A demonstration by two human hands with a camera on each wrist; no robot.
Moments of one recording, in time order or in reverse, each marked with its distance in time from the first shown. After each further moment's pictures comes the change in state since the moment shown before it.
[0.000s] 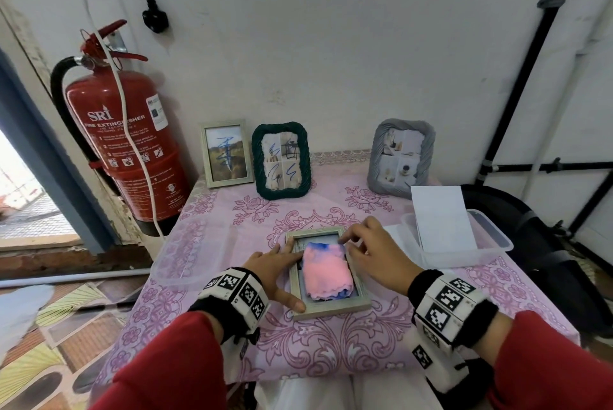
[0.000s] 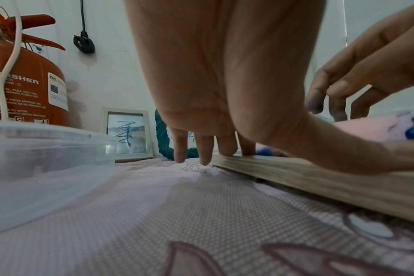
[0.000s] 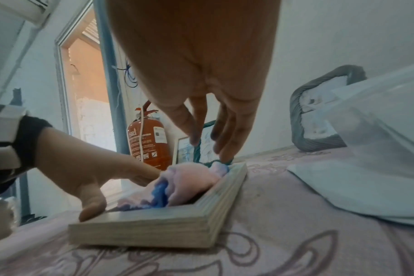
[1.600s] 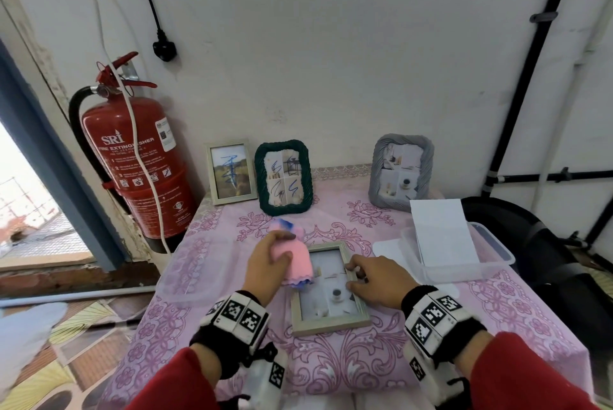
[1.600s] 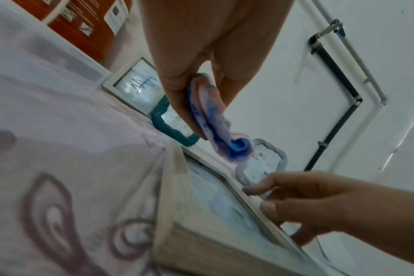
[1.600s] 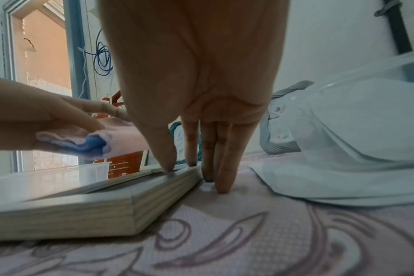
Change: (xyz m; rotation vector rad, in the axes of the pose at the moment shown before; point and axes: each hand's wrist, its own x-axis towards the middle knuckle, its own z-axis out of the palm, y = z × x) left_hand -0.006 0.027 -0.004 -1.044 0.829 -0.051; right_hand 0.002 0.024 0.006 -0.321 -0.242 0.121
